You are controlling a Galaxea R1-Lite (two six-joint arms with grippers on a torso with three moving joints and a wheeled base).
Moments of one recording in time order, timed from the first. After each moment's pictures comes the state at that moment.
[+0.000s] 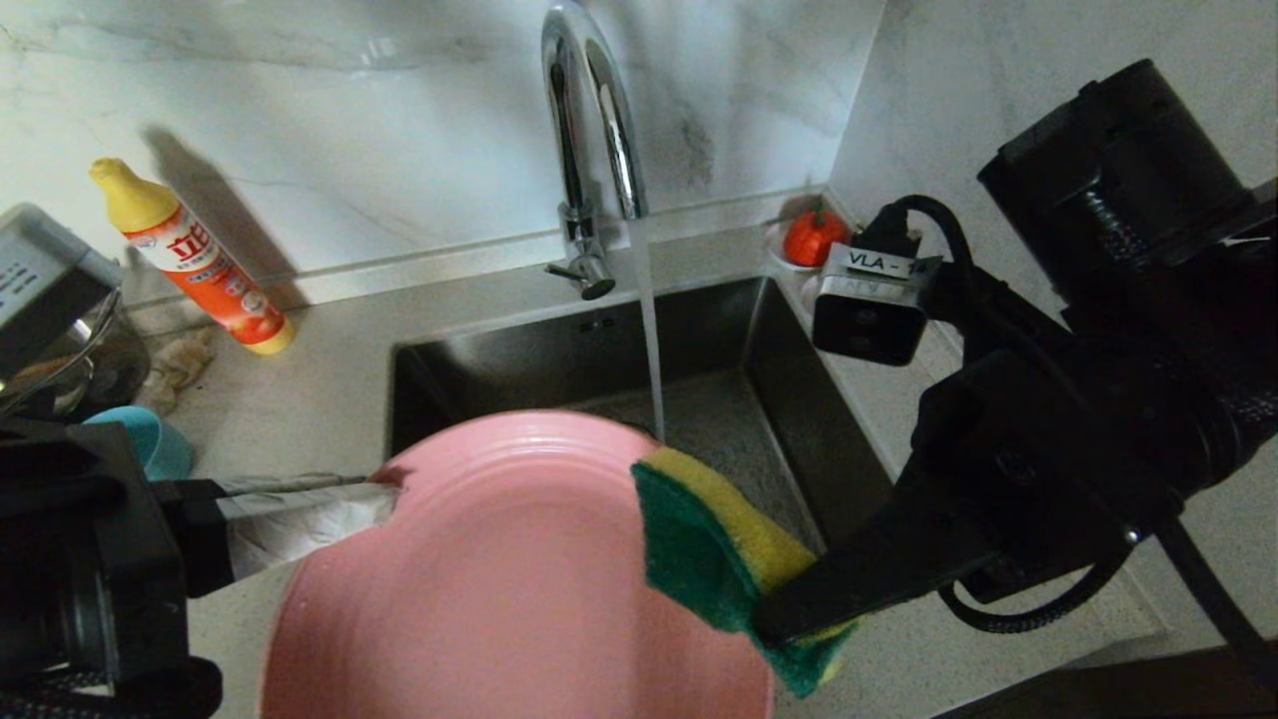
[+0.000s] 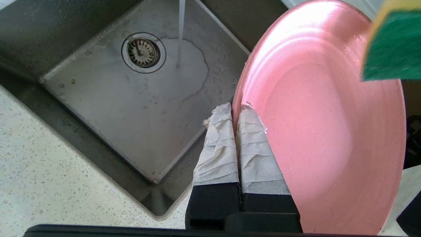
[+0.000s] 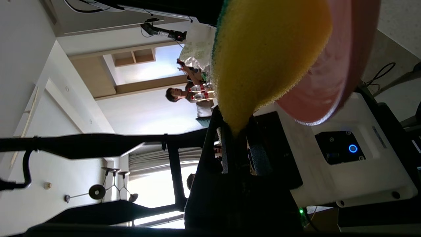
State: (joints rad) left arm -0.75 1.07 -0.94 0.22 0.05 -0.04; right arm 0.72 1.60 -1.56 0.66 1.00 0.51
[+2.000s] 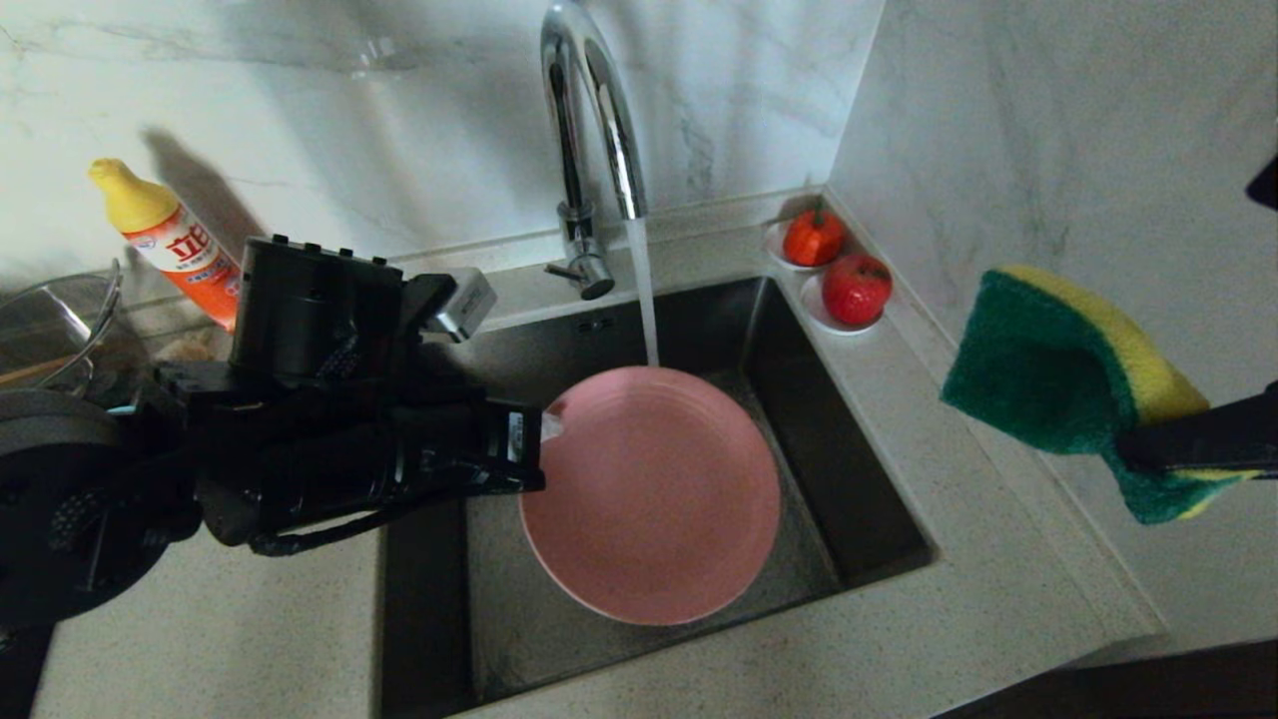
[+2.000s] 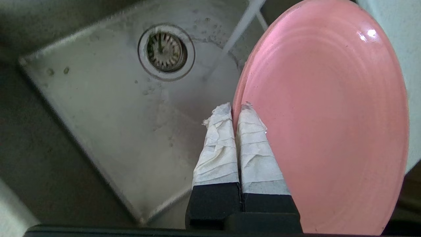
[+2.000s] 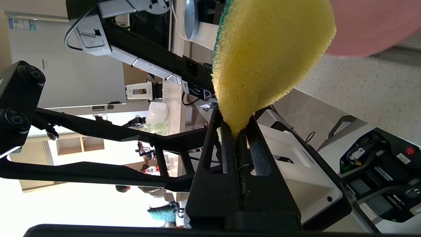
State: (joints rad) left arm -0.57 1.59 -0.99 -0.17 0.05 -0.17; right arm 0.38 1.23 -1.41 0.65 0.91 0.46
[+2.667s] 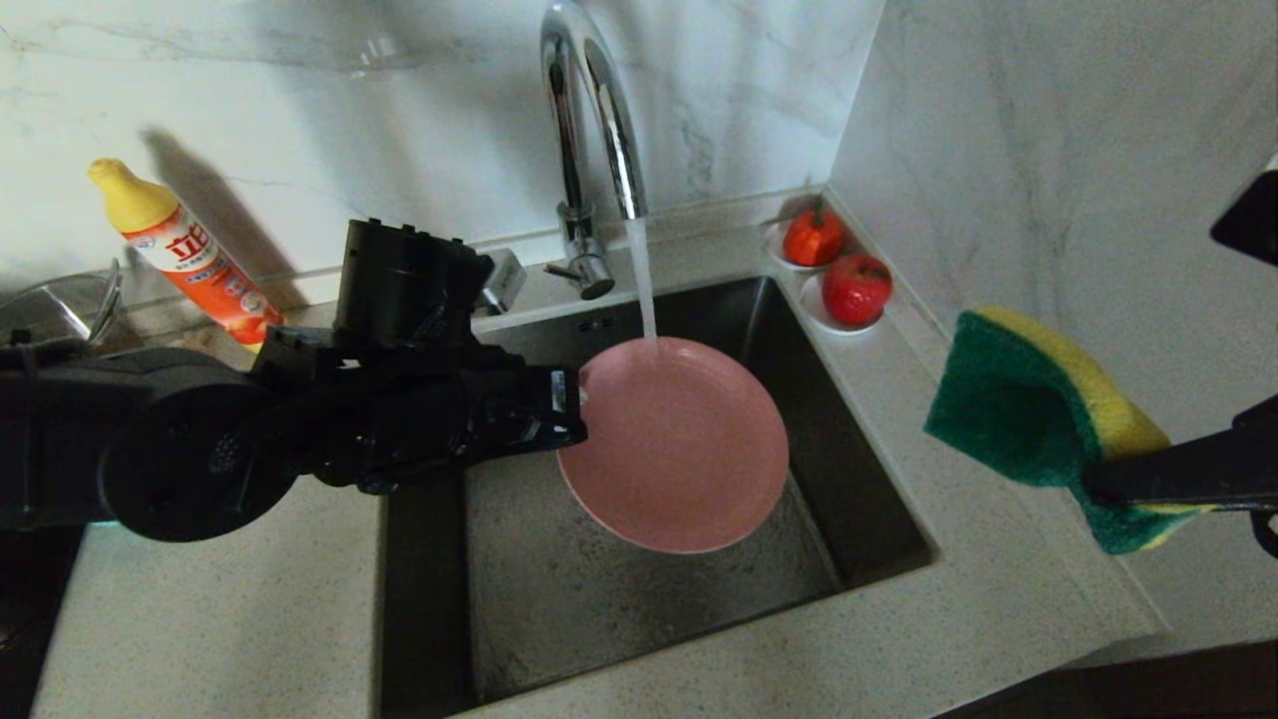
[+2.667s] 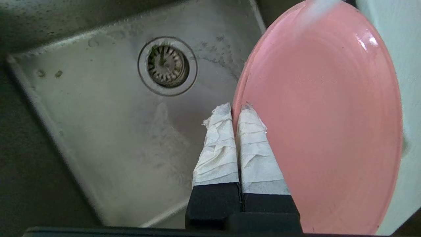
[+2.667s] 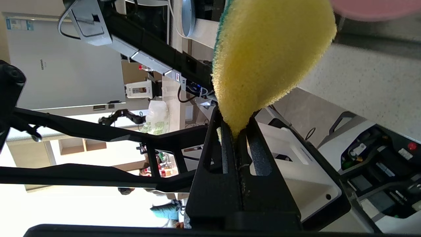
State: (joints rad) left arm -0.57 1.73 -1.13 -0.17 0.10 -0.28; right arm 0.38 1.23 -1.33 0.60 0.91 0.46
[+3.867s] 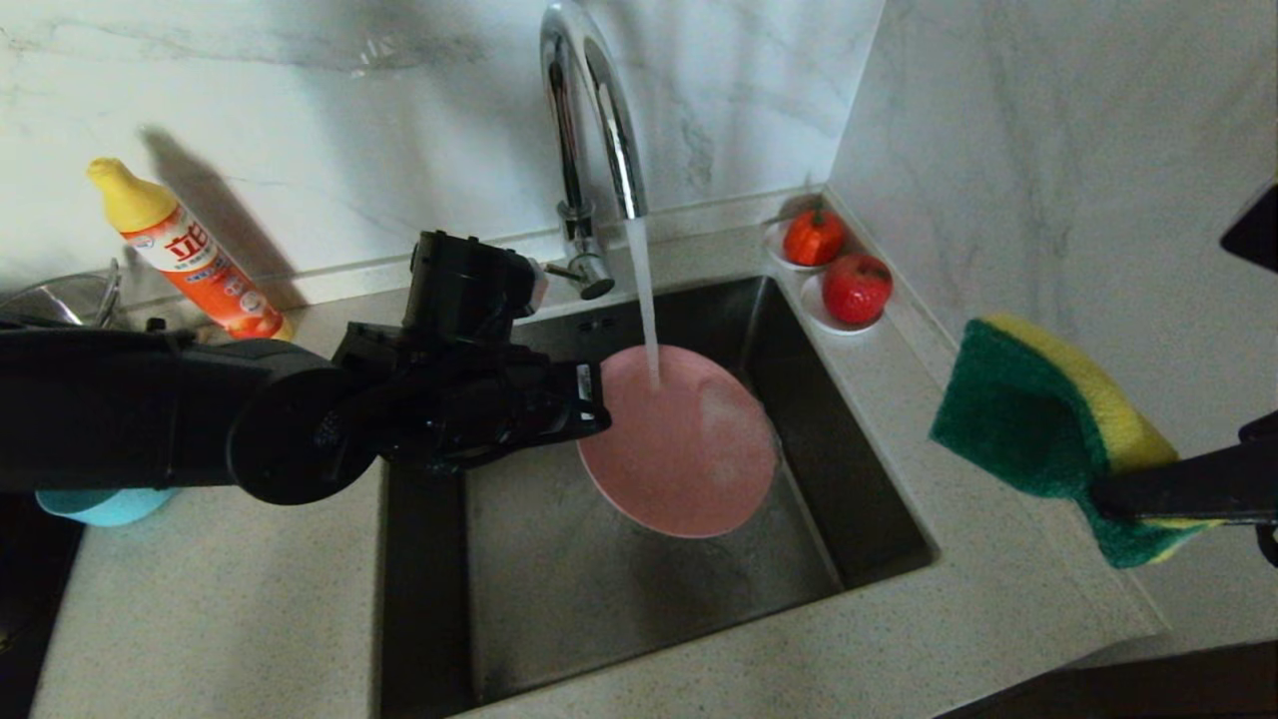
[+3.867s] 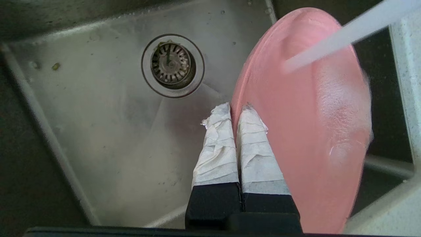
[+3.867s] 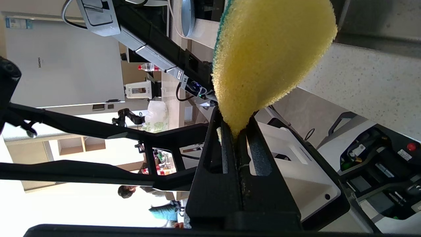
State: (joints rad) left arm -0.57 1.83 -1.22 -0.15 0.15 -0.34; right arm 0.38 1.21 -1.30 0.57 0.91 0.46
